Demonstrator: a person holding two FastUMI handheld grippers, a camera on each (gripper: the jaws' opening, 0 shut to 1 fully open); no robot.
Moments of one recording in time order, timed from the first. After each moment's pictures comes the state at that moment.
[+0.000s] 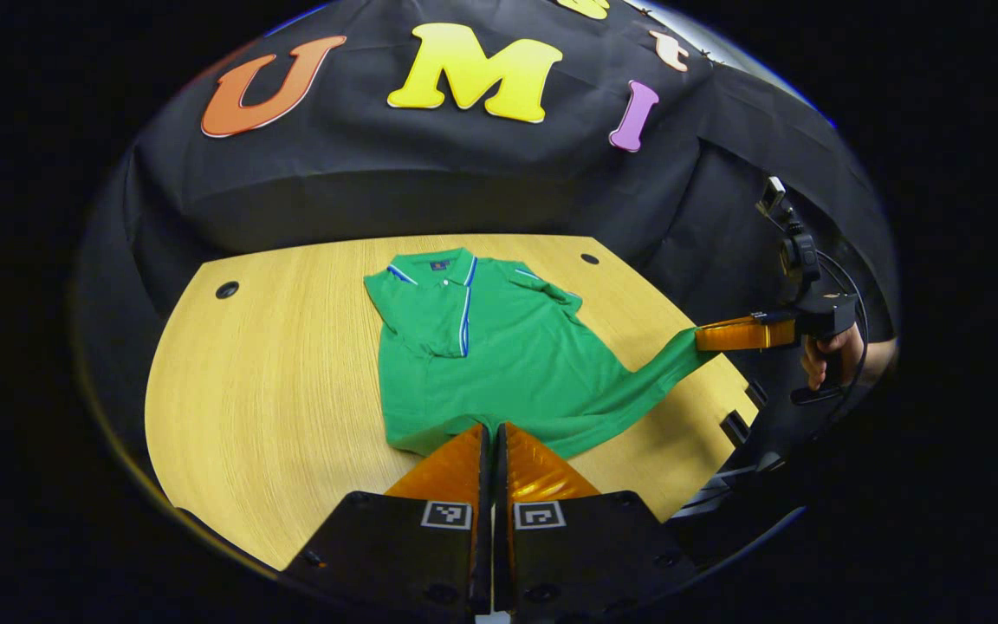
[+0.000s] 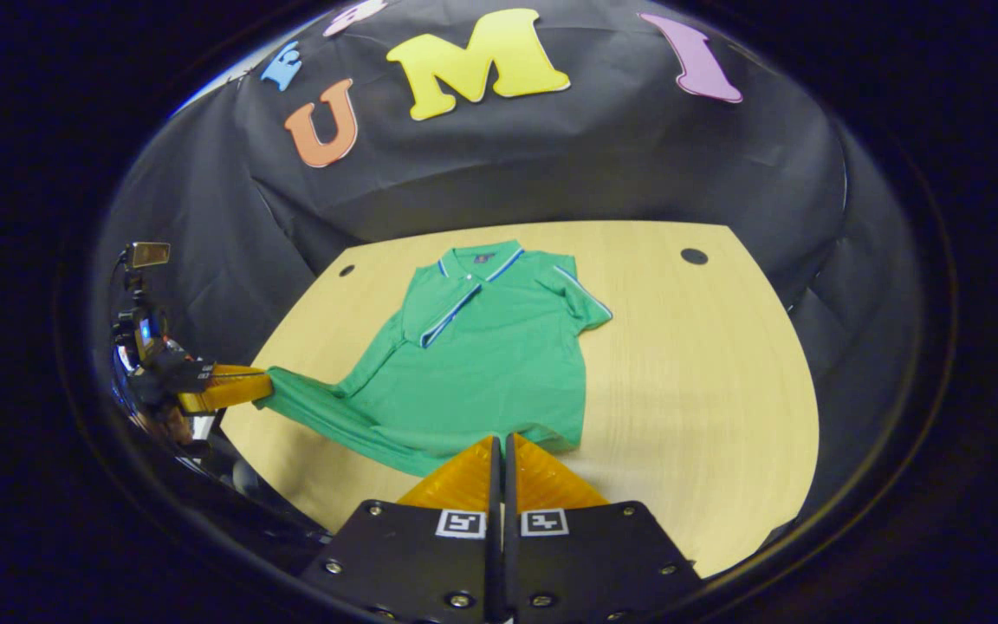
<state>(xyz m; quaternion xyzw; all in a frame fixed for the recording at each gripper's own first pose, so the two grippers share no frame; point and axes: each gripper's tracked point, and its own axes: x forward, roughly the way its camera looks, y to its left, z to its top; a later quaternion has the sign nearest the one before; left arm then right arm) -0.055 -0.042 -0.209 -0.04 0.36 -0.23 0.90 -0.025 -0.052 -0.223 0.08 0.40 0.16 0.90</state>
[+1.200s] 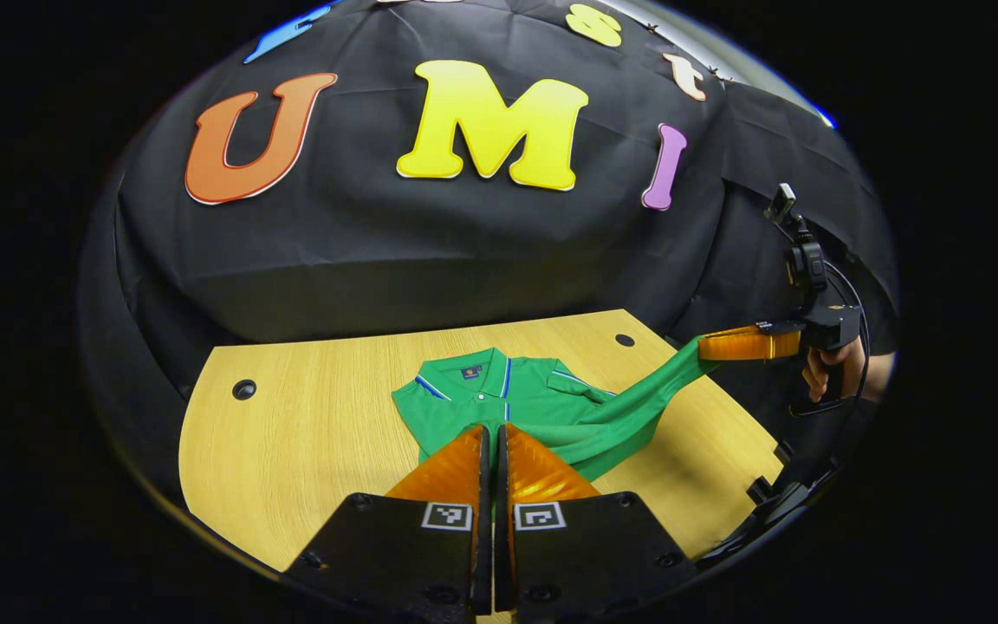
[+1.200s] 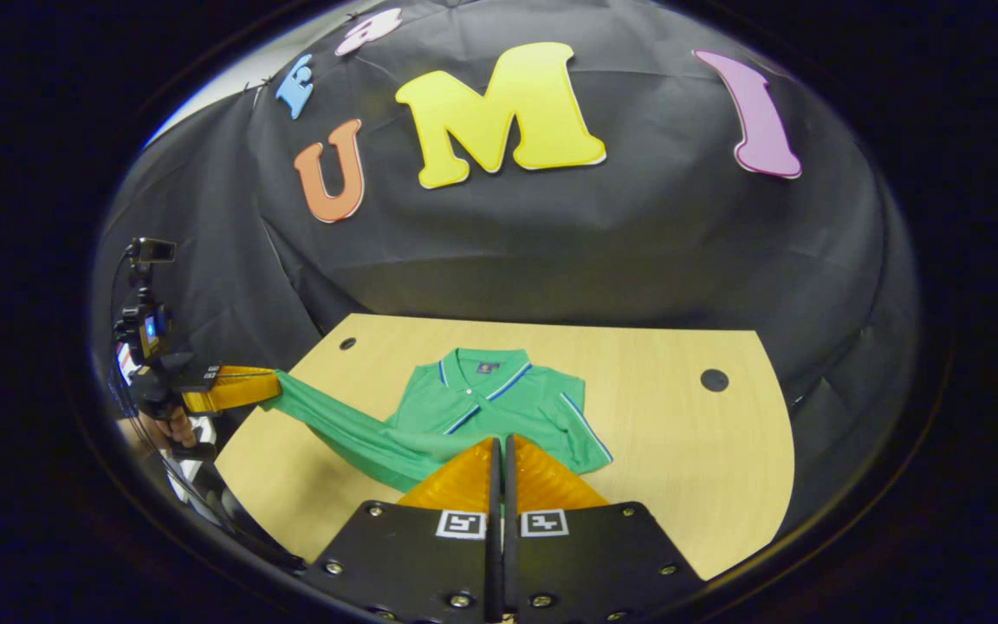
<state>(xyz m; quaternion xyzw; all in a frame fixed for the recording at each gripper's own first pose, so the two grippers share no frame) 0.084 -0.034 -0.149 -0.03 0.28 -0.20 0.94 0.119 -0.042 -0.149 0.06 0.31 0.19 0.93</state>
